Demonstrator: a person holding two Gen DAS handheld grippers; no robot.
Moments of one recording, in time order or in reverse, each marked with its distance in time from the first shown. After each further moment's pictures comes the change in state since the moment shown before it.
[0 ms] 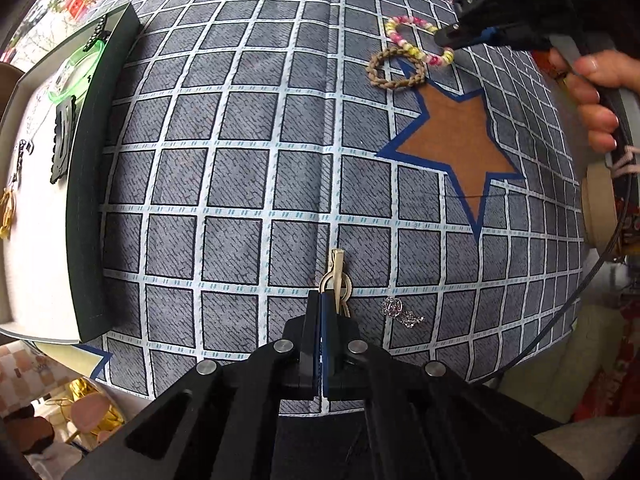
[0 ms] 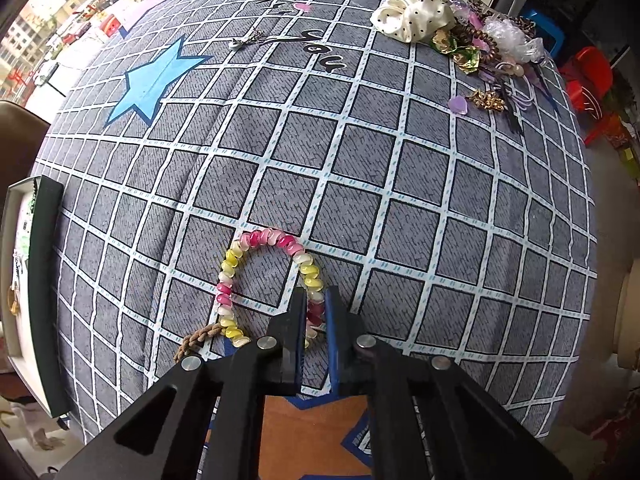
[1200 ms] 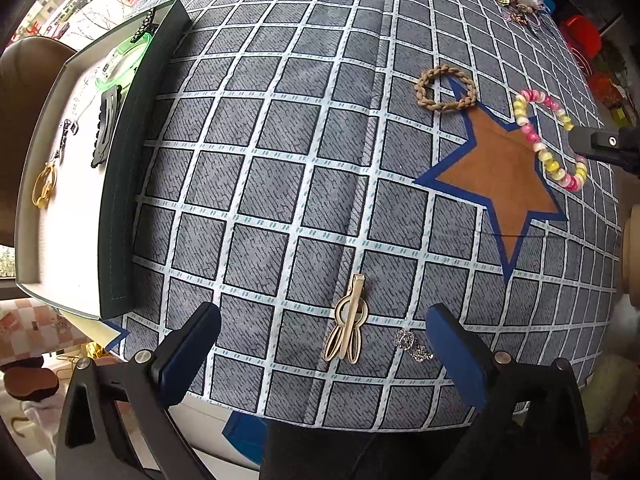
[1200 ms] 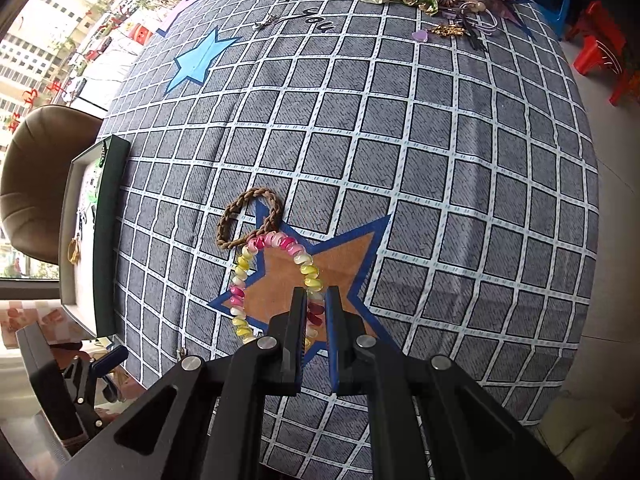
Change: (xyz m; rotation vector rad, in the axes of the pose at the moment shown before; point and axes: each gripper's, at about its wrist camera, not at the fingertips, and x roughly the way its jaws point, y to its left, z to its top) left arm 0.058 -0.025 0.010 -0.137 -0.017 0.199; right arm -0.062 -0.068 -0.087 0.057 0.053 0.197
